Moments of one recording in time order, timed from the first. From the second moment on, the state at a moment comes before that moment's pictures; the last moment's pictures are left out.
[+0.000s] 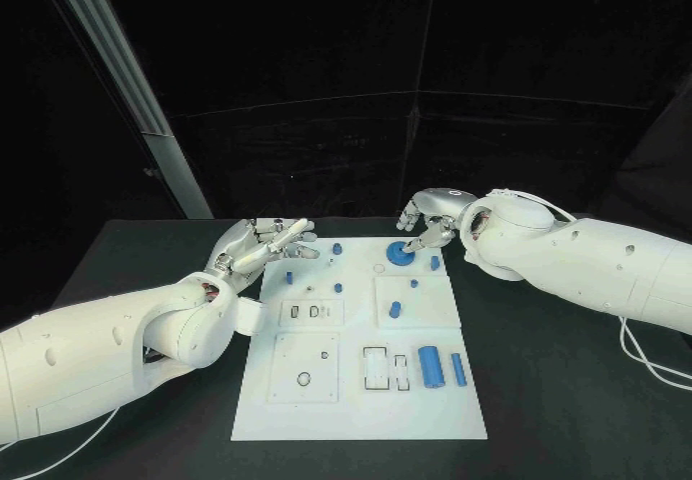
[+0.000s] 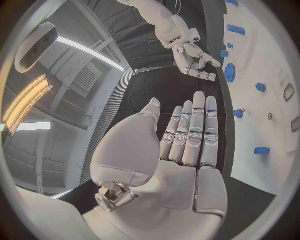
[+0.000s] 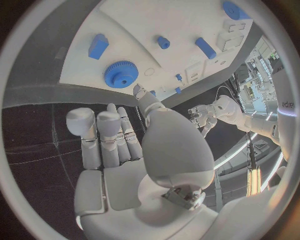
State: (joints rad) left arm 1.25 -0.85 -0.16 1.54 -0.02 -0.30 0.58; left_hand 1.29 0.03 0.03 0.19 0.05 0.93 0.22 0.12 0.07 1.05 0.16 0.14 0.07 1.12 0.11 0.27 0.24 0.17 0.85 0.22 0.40 0.16; right arm 1.34 -0.68 -0.03 1.25 -1.54 -0.16 -0.09; right_hand 1.30 -0.09 0.14 -0.07 0.20 0.92 0.16 0.07 0.07 0.98 0.11 0.12 0.07 1.45 0.01 1.11 0.68 0.14 1.23 0.12 1.27 0.85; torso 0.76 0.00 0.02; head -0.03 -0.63
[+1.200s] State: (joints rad) left arm 1.25 -0.85 -0.16 1.54 -0.02 -0.29 0.58; left_hand 1.29 0.04 0.03 0.19 0.05 0.94 0.23 0.12 0.07 1.05 0.16 0.14 0.07 1.12 0.11 0.27 0.24 0.17 0.85 0.22 0.40 0.15; right arm 1.31 -0.62 -0.04 1.19 -1.61 -0.11 -0.11; right_hand 1.34 -0.05 0.16 -0.06 0.17 0.89 0.15 0.07 0.07 1.19 0.06 0.31 0.13 1.44 -0.01 1.10 0.67 0.14 1.22 0.10 1.27 0.85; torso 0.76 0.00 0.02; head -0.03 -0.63
